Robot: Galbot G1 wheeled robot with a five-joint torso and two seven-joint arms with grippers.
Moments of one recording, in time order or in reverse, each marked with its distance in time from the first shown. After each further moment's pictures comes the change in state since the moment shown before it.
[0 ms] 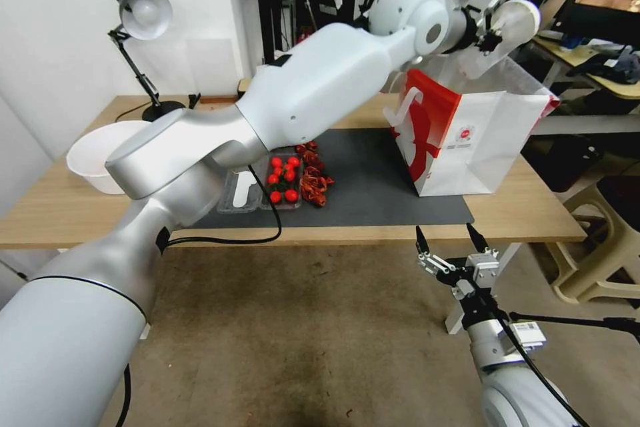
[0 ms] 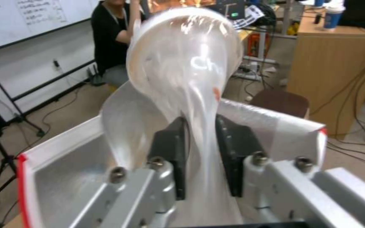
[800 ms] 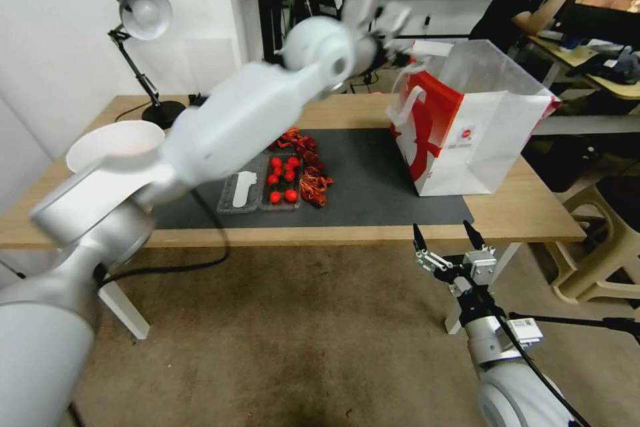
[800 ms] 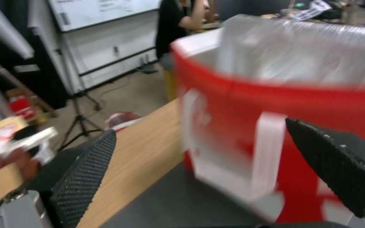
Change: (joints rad) left arm 0.316 0.456 -0.150 -0.469 0.061 -0.013 -0.112; right arm 0.009 -0.003 -0.016 0.004 0.003 -0.005 0.000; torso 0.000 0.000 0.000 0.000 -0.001
